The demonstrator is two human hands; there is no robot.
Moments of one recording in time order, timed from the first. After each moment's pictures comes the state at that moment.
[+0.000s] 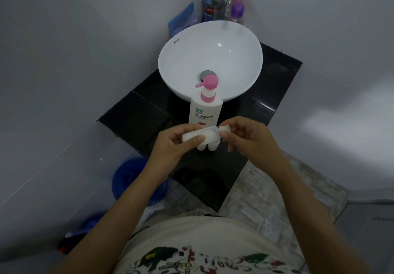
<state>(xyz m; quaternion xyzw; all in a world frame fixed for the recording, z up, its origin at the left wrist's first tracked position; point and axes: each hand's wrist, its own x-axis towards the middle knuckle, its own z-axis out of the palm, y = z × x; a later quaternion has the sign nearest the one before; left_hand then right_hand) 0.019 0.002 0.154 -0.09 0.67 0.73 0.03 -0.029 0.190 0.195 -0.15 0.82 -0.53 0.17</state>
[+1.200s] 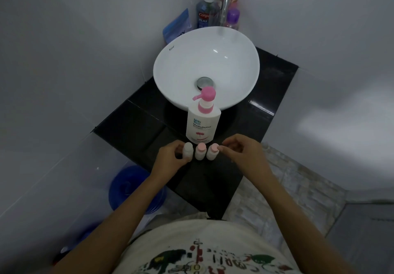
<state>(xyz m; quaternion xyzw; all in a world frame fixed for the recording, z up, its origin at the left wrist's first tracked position) -0.025 -0.018 0.046 -0.10 0.87 0.48 0.06 -0.049 0.186 0.135 0.00 0.89 -0.43 0.13</state>
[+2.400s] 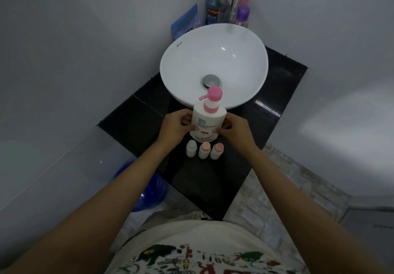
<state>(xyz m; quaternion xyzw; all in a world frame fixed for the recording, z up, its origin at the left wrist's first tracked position) -0.092 -0.031 0.070 -0.06 0.83 0.55 0.01 -0.121 0.164 0.093 -0.09 0.89 -0.43 0.13</state>
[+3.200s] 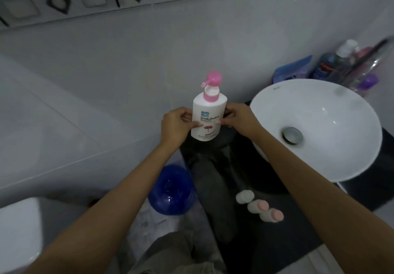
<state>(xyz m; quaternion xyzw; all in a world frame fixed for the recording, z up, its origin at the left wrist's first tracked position) -0.061 -0.182 0.108 -0.35 0.78 0.47 -0.22 -0.213 -0.054 0.132 -0.38 0.79 -0.39 0.28</state>
